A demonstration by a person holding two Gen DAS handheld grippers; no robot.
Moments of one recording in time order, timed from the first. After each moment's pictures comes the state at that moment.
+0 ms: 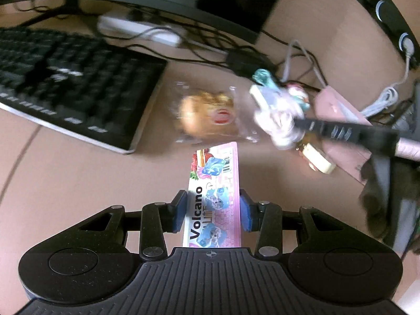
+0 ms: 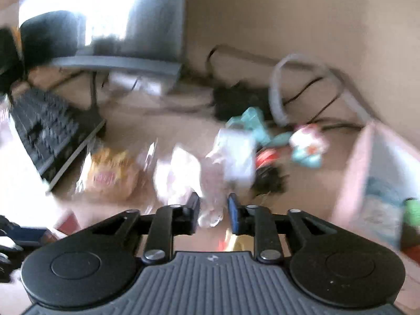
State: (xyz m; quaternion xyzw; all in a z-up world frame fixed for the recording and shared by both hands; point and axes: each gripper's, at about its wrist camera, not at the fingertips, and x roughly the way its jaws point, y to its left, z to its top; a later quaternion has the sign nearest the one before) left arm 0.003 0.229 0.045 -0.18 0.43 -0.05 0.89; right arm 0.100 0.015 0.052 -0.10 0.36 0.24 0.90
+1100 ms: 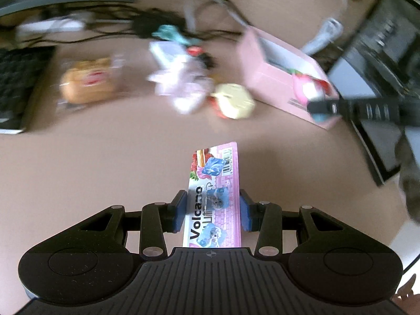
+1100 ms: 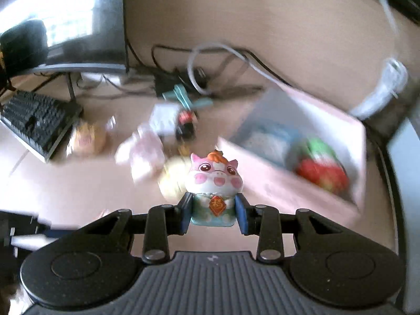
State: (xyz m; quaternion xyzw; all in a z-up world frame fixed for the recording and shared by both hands) left arm -0.018 0.119 0.051 -0.10 0.47 -0.16 0.86; right arm 0.034 -0.114 0.096 -0.10 0.42 0.17 0.89
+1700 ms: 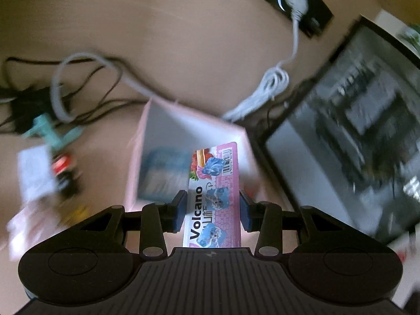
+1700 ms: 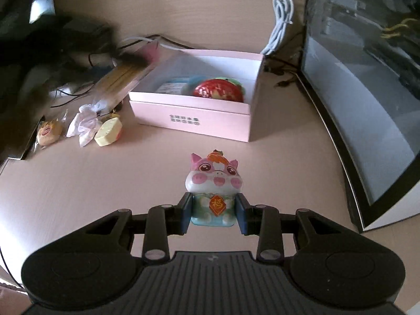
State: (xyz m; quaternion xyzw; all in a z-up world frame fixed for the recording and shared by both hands) left arm 0.139 -0.004 0.114 -0.17 0.40 -0.24 0.87; right arm -0.042 -0.233 0.068 0.01 0.42 0.07 0.91
